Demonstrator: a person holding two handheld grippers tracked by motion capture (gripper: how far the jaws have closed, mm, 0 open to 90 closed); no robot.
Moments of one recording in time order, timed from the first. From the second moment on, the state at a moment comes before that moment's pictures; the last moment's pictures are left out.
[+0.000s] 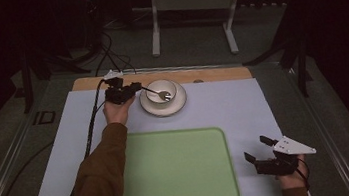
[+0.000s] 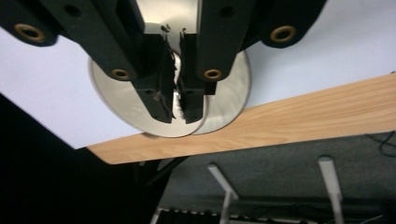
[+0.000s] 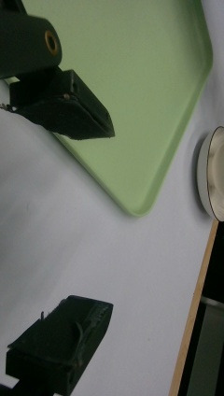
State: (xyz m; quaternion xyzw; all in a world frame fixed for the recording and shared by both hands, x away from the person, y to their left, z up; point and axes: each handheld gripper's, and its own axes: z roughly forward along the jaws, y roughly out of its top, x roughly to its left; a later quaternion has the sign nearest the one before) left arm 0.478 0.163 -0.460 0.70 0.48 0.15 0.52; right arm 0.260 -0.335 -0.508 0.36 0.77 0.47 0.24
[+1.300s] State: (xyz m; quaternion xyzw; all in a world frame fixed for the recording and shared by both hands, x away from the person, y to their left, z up) left arm 0.423 0.166 -0.399 0.71 0.41 0.23 0.53; right arm 0.260 -0.332 -0.508 0.36 0.77 0.47 0.24
